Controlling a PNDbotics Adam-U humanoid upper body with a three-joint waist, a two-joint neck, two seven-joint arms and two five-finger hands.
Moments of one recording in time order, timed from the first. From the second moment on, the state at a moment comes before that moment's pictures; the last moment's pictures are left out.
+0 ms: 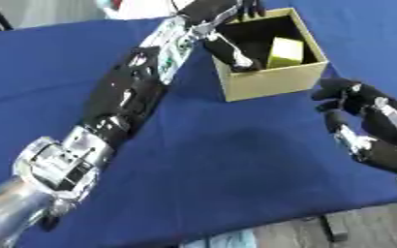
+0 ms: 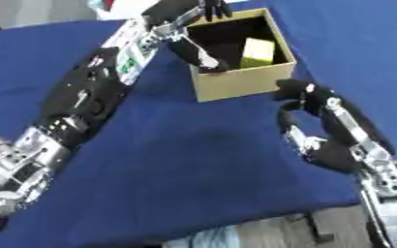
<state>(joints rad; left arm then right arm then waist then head) -1.04 0.26 -0.17 -0.98 -0.88 -0.40 -0.04 -0.45 -0.21 0.26 -1.61 0.10 -0.28 0.35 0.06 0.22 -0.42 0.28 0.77</state>
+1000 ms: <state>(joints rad) -0.36 0.53 0.02 -1.79 -0.08 -0.14 -0.08 -0.39 -0.27 0.18 -1.61 0.11 -0.27 0.25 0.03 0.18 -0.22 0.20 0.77</state>
